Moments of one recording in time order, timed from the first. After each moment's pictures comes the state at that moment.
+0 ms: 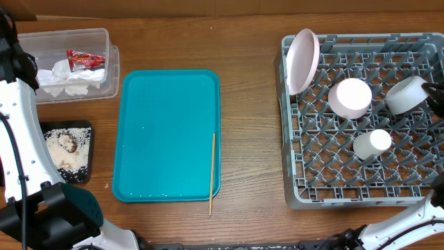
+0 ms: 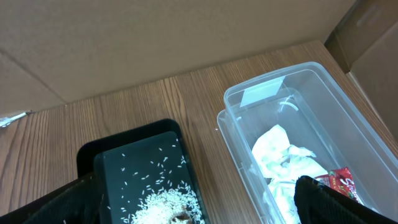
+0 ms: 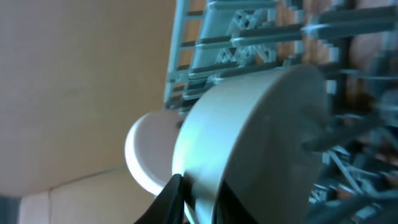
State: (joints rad) left arm 0.43 1.77 1.84 -0.94 -0.61 -0.64; right arm -0.87 2.09 1.74 -1.12 -1.12 0.13
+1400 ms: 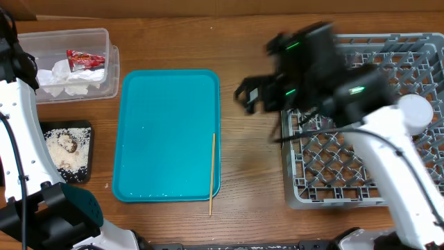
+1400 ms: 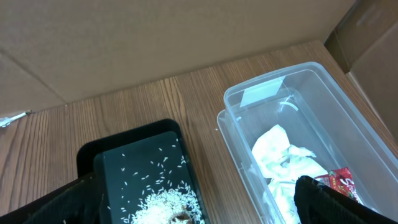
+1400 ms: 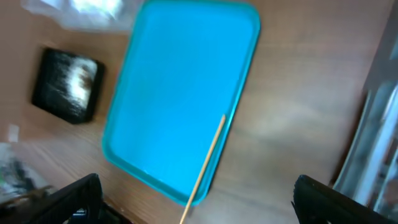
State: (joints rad) left arm 0.43 1.77 1.84 -0.94 -0.61 -0.64; right arm 0.55 1.58 1.79 -1.20 -0.23 0.40
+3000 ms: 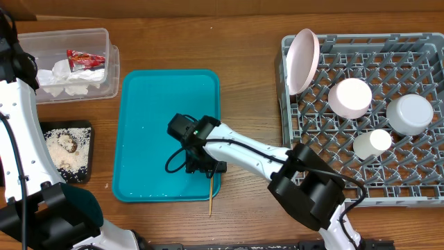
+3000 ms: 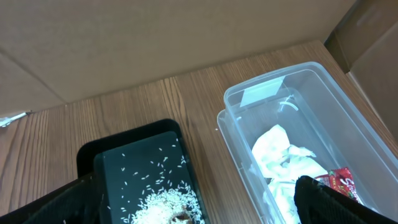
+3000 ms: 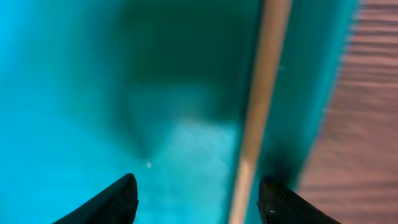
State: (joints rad) left arm 0.43 1.77 1.84 -0.94 -0.61 -0.64; right arm 0.95 2.15 1.60 -0.98 -0.10 0.93
